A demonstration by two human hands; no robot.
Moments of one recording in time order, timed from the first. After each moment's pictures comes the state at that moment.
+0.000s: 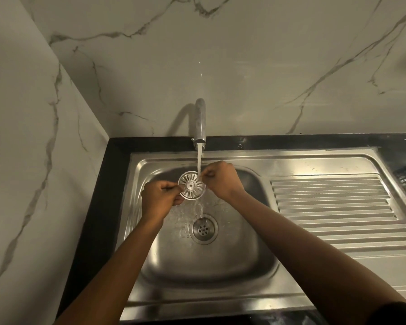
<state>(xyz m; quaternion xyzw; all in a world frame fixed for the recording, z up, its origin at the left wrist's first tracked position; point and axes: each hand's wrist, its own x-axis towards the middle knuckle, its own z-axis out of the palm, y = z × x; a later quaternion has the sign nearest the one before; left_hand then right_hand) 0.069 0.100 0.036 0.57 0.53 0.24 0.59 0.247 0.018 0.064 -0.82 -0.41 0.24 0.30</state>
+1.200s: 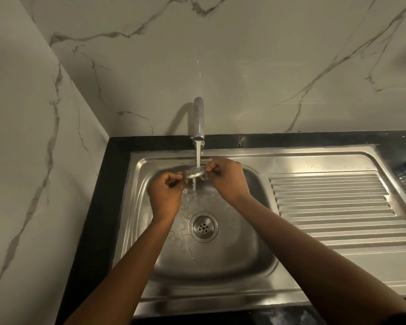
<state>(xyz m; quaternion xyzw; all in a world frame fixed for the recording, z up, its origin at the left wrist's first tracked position) 0.087 0.083 0.036 0.63 0.49 0.36 0.49 0.249 -0.002 0.061 -0.79 -0.43 0.16 0.41</state>
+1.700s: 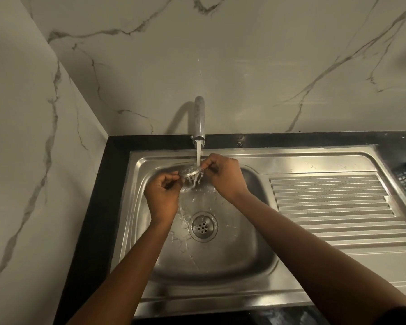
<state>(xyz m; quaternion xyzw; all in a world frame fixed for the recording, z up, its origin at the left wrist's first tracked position) 0.082 0.080 0.032 0.60 0.48 0.40 0.49 0.250 0.005 0.063 -0.76 -0.47 0.15 0.42</state>
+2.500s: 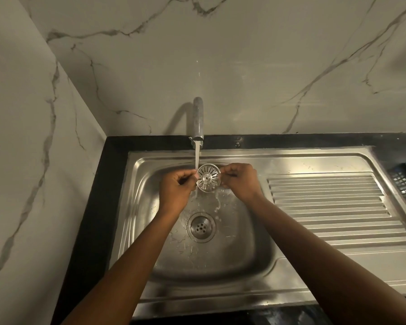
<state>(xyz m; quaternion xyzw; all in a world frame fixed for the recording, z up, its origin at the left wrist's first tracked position) 0.106 0.078 0.043 0.62 0.42 0.30 0.59 0.277 -0.027 0.053 -0.80 -0.31 0.26 0.45</state>
